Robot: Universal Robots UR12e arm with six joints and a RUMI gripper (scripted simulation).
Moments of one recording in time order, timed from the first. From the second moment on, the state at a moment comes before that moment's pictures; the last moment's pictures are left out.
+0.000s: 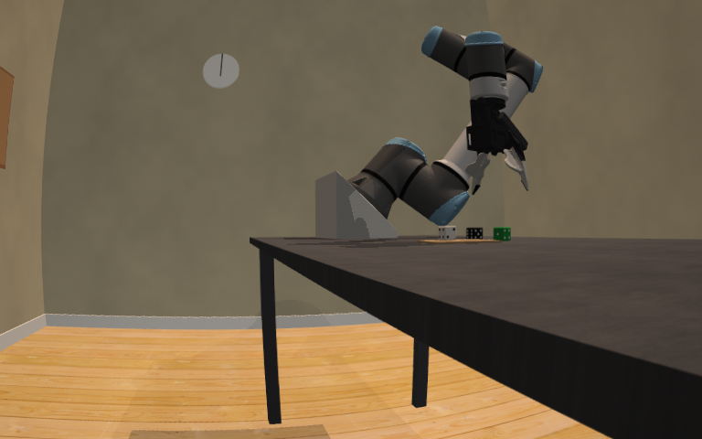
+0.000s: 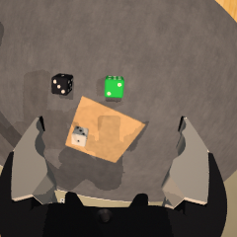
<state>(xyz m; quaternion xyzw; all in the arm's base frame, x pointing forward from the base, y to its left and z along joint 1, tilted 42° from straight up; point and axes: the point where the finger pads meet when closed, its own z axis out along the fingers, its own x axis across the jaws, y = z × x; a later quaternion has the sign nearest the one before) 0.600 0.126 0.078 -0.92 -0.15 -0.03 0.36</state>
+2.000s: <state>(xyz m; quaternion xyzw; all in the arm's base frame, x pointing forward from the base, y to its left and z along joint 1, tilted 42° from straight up) 0.602 0.129 0.079 -0.92 -0.13 -0.02 0.36</state>
